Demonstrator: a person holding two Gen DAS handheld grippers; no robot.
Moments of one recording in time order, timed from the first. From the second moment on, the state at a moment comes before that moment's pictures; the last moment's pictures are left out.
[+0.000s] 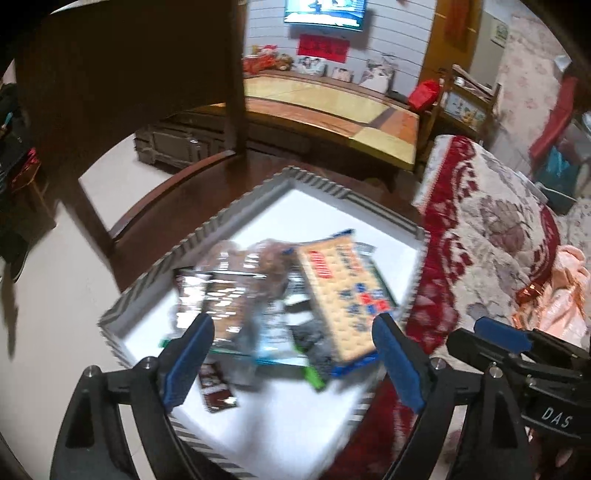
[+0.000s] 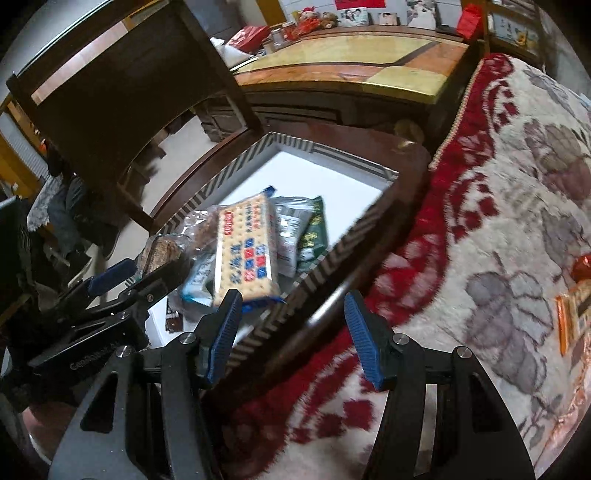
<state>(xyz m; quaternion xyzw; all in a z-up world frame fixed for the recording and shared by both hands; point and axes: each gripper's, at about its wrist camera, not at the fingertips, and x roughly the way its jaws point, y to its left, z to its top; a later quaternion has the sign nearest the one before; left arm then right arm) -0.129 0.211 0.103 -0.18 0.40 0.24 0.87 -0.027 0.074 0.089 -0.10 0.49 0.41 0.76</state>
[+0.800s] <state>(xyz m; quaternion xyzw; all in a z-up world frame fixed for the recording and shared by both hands) -0.033 0.060 0.095 -0.11 0.45 0.09 0.88 0.031 -0.150 0.086 0.01 0.51 0.25 0.83</state>
